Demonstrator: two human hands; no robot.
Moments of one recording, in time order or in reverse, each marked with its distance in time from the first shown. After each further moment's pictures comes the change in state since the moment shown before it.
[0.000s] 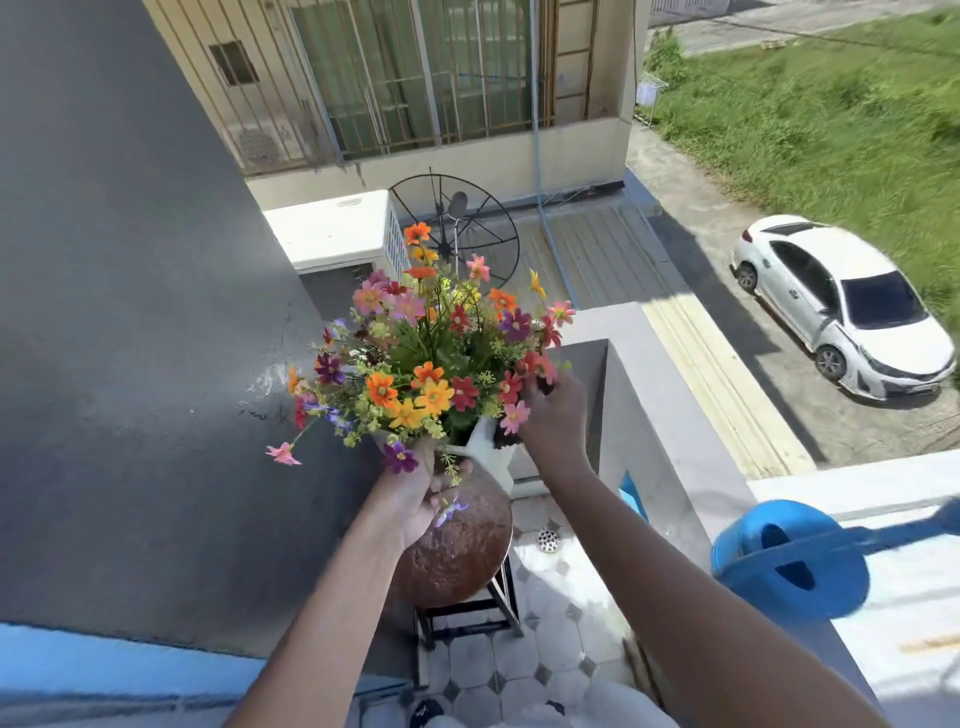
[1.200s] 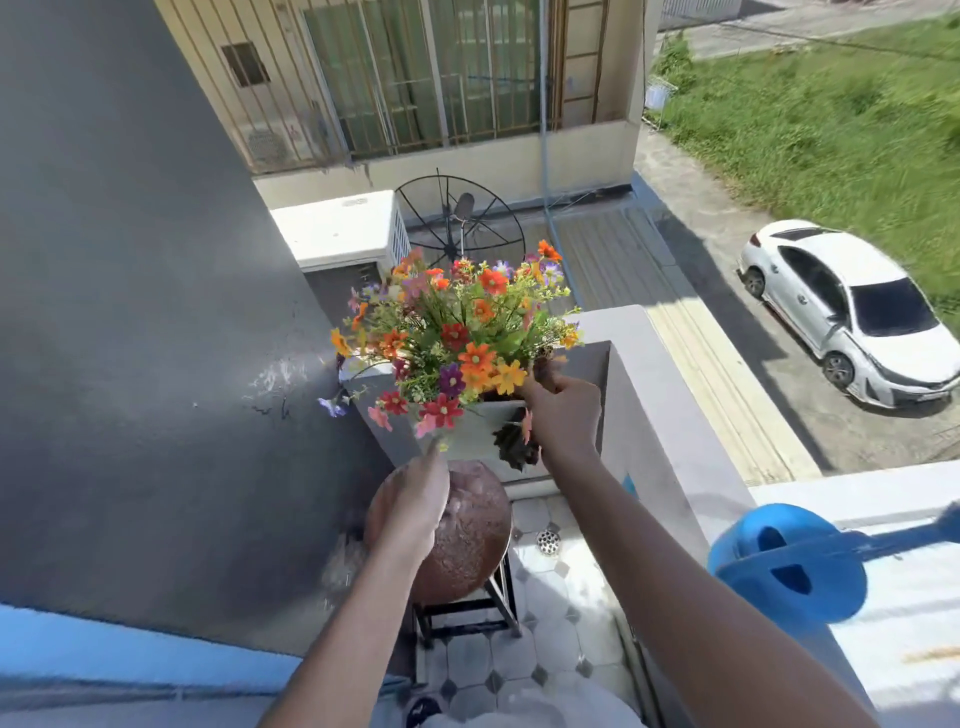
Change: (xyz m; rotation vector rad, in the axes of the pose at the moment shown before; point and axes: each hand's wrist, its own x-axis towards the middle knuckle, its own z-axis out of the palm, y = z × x) left_hand 0.007 -0.024 0.006 0.307 0.164 0.017; right_hand 0.010 0.006 -0.005 -0.050 0.080 0.211
